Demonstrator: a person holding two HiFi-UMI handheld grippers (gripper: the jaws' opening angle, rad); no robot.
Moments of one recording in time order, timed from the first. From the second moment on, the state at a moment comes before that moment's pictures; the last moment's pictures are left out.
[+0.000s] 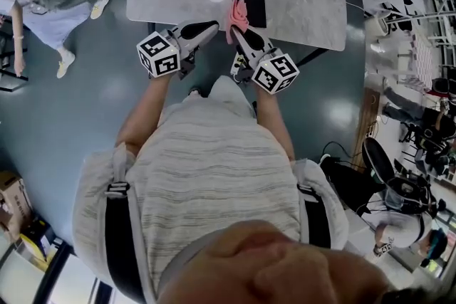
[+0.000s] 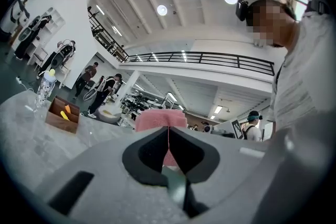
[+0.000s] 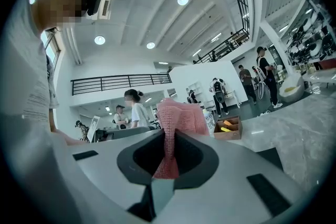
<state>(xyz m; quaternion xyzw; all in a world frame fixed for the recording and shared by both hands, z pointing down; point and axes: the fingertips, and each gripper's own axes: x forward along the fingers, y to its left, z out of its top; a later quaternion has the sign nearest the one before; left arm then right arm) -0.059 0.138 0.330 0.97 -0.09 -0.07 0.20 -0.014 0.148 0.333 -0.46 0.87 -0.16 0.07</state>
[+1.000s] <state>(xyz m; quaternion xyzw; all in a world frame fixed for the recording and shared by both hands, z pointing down) 0.072 0.013 0.382 0.97 -0.12 -0.03 0.19 0.149 -0.008 0.379 -0.45 0.88 -0.13 -0.07</state>
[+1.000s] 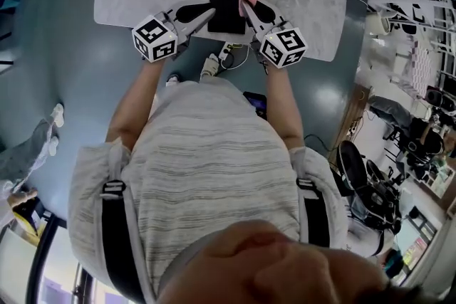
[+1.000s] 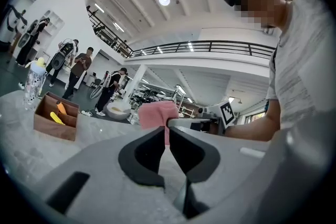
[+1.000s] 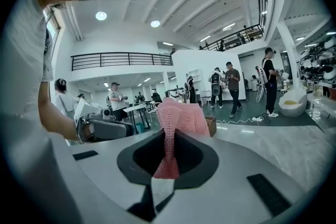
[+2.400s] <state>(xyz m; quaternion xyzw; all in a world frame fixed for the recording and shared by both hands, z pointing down) 0.077 -0.001 0.489 0.97 -0.13 0.08 0.21 0.130 -0.082 0.624 -0.26 0.84 -0.10 -0.46</state>
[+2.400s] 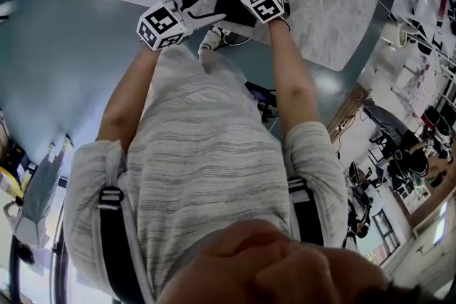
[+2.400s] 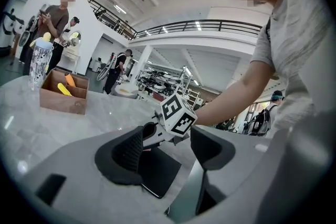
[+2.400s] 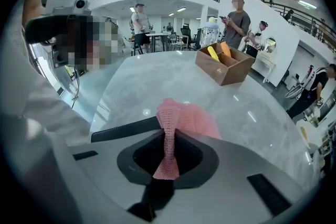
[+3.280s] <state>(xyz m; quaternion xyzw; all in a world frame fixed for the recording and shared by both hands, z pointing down) 0.084 -0.008 0.492 0.97 -0.14 0.09 0.20 0.115 0.010 0.644 -0.18 0.87 -0.15 -0.44</state>
